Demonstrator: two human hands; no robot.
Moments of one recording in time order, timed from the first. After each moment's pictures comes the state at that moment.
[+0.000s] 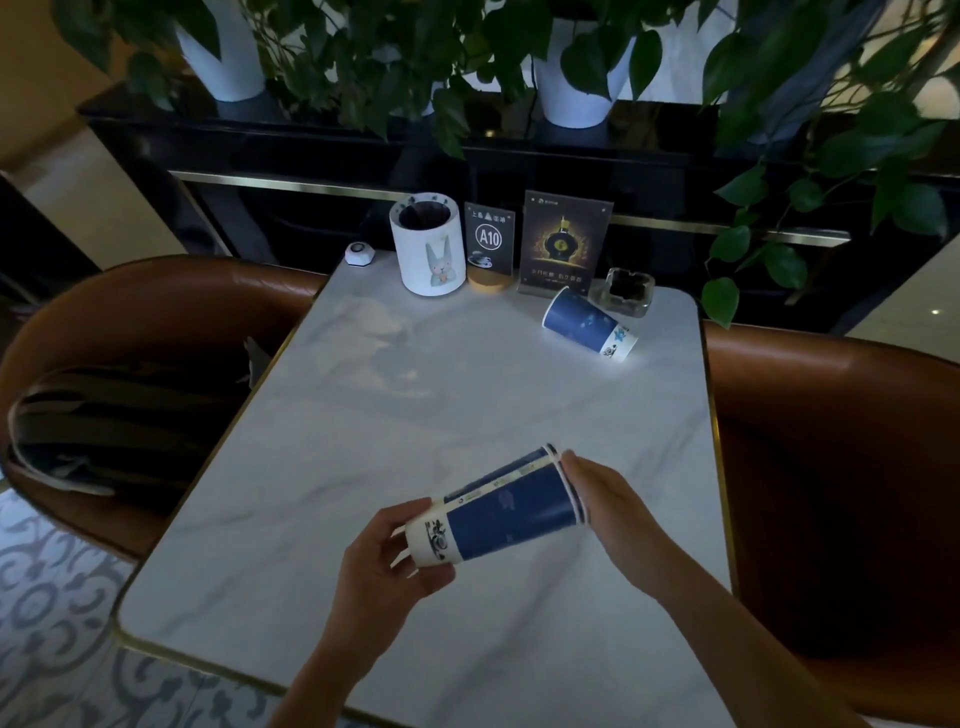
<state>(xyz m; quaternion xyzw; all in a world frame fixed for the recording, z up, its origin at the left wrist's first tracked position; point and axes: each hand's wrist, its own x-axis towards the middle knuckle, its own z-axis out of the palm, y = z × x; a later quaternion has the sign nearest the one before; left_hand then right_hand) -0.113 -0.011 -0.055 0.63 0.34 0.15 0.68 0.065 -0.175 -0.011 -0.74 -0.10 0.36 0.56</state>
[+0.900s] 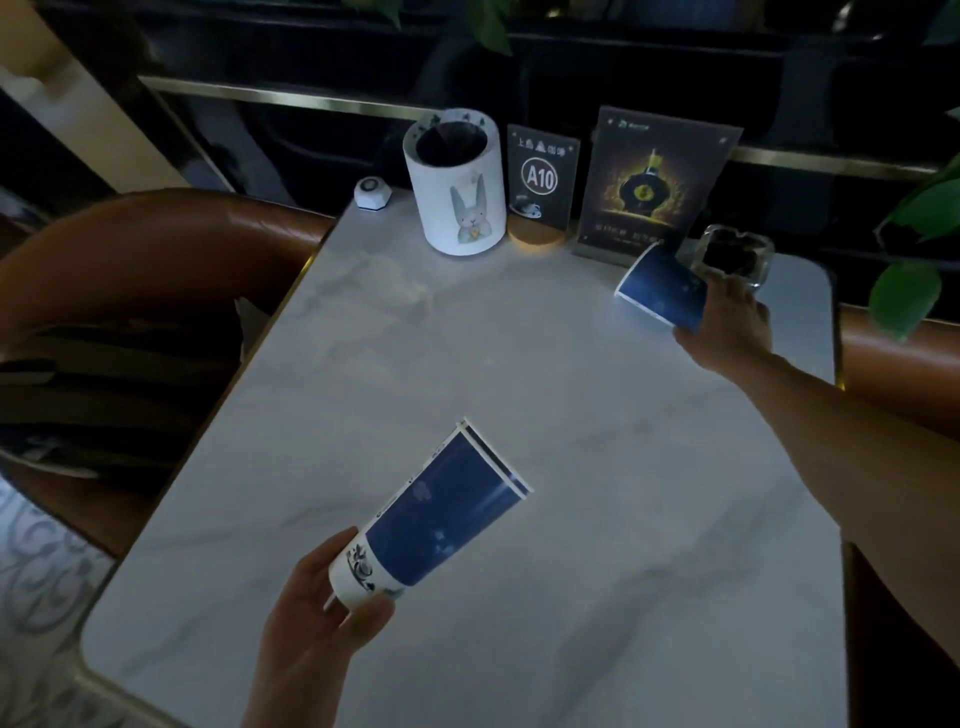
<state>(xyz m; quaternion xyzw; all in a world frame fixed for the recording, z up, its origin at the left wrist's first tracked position) -0.090 0.040 -0.091 0.54 0.48 0.17 0.67 0.396 -0.084 -0.155 -0.96 -0.23 0.05 0.11</state>
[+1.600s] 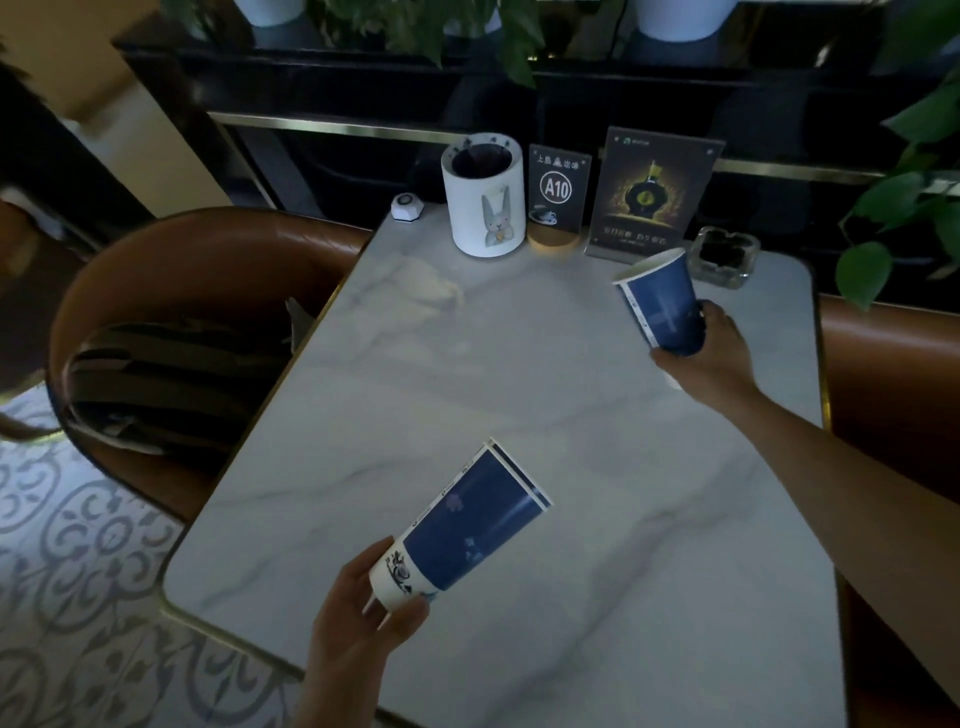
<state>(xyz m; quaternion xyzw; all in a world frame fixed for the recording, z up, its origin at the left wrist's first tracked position) -0.159 0.013 -0.089 0.51 0.47 0.19 0.69 0.275 -0.108 -0.114 -0.90 -0.17 0.09 0.38</state>
